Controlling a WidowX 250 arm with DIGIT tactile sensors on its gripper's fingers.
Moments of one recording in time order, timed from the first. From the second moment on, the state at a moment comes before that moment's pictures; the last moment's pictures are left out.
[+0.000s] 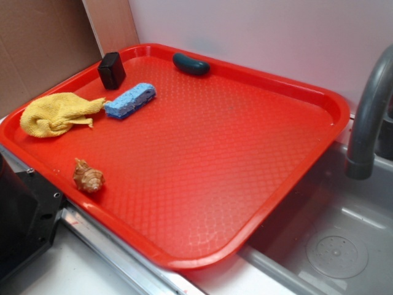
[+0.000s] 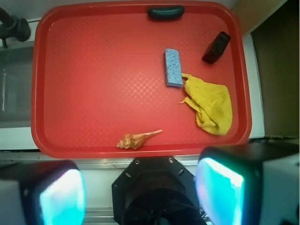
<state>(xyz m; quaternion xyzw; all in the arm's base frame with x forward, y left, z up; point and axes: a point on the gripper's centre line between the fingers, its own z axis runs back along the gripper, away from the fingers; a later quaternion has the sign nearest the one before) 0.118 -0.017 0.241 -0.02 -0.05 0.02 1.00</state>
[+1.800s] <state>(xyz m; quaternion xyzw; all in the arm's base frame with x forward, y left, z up) 0.227 0.068 0.142 -0.03 -0.05 0.27 0.96</state>
